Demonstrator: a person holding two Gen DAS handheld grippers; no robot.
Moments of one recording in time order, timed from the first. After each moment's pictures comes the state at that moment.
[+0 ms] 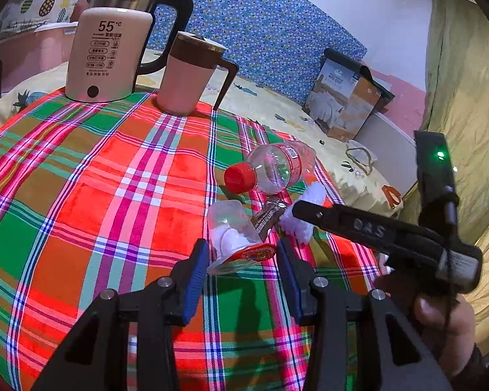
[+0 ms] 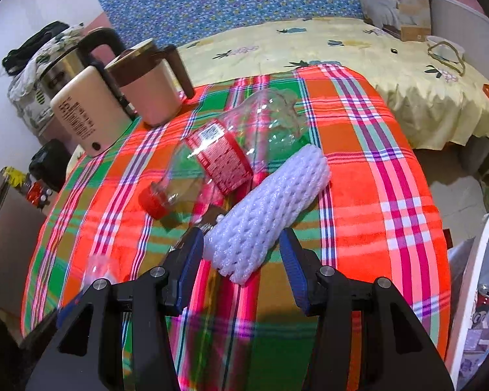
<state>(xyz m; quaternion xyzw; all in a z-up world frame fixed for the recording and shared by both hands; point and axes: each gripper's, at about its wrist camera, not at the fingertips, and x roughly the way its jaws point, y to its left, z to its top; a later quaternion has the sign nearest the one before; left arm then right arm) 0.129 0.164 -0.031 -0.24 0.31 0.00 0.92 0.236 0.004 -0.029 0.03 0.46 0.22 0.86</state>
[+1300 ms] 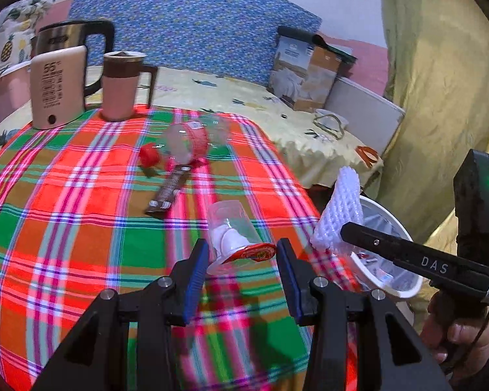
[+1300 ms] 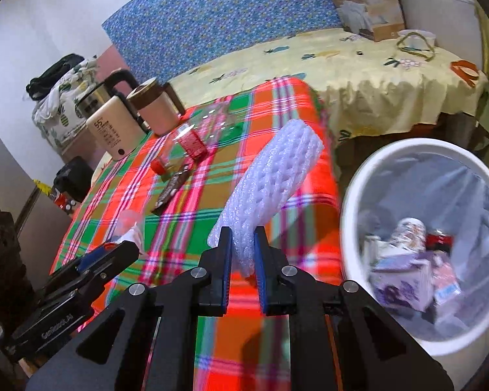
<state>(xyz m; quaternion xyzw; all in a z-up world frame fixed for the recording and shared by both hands) 0.097 0.057 0.002 -0.15 0.33 -0.04 0.93 0.159 -0.116 -0.003 0.08 0.42 0.24 0.87</state>
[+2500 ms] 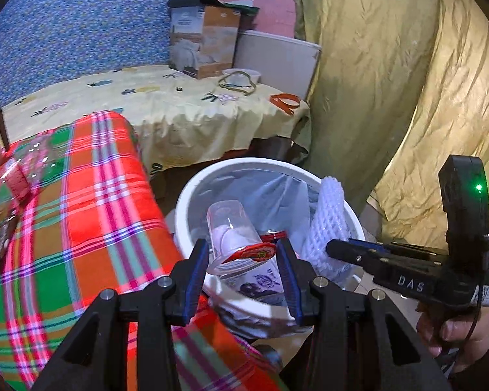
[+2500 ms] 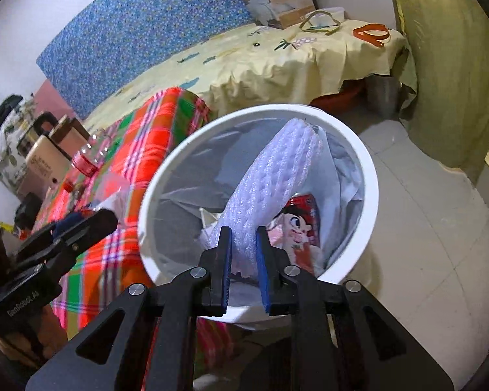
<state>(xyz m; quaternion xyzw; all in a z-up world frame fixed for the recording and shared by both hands) 0.156 -0.119 0.009 -0.04 0.37 -0.20 0.91 0.161 -0.244 -0.031 0.11 0.44 0.11 0.88</state>
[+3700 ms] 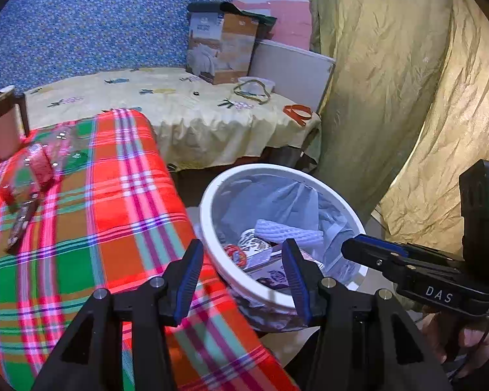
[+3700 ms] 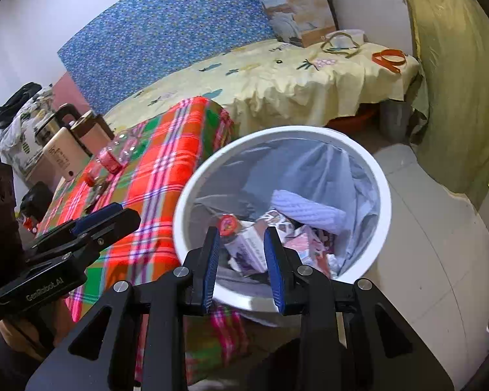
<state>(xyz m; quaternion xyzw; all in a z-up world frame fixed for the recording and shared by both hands) 0.134 -0.086 0.017 -0.07 0.35 -0.17 0.92 0.139 -0.232 -0.005 0.09 0.40 0.15 0.90</state>
